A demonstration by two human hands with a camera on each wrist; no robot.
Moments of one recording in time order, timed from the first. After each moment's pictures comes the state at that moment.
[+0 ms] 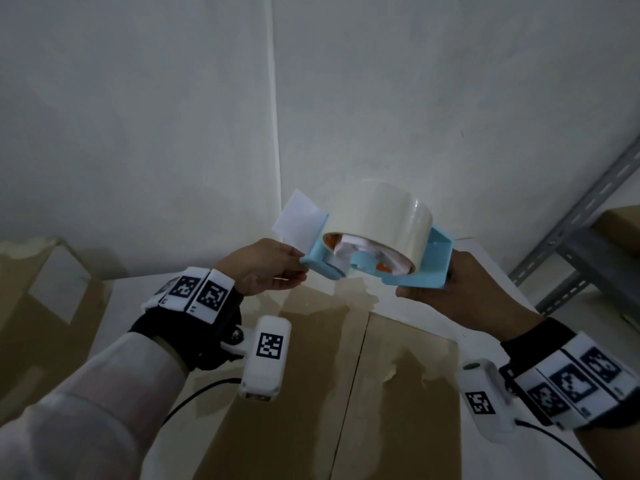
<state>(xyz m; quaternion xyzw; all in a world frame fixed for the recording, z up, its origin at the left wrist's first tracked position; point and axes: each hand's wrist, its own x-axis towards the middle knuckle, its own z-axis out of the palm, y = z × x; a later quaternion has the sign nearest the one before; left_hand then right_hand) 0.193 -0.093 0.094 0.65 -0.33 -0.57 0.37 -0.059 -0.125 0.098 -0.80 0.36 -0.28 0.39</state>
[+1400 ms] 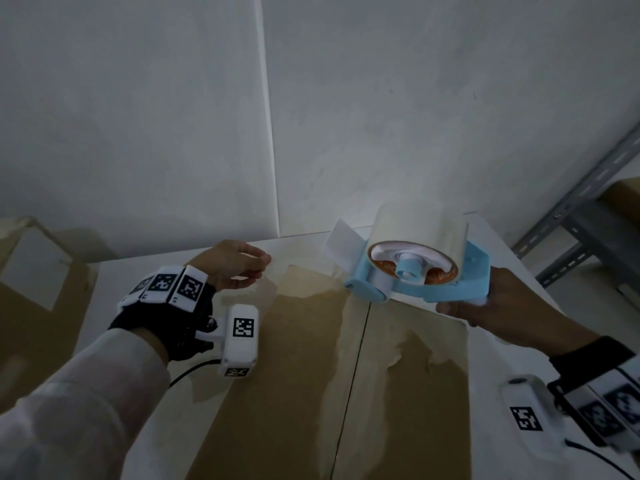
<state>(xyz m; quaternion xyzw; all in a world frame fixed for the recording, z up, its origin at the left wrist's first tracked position) 0.245 -0.100 0.031 0.74 -0.32 -0.51 0.30 -0.102 -0.120 0.069 -0.80 0.43 -0.19 0.38</state>
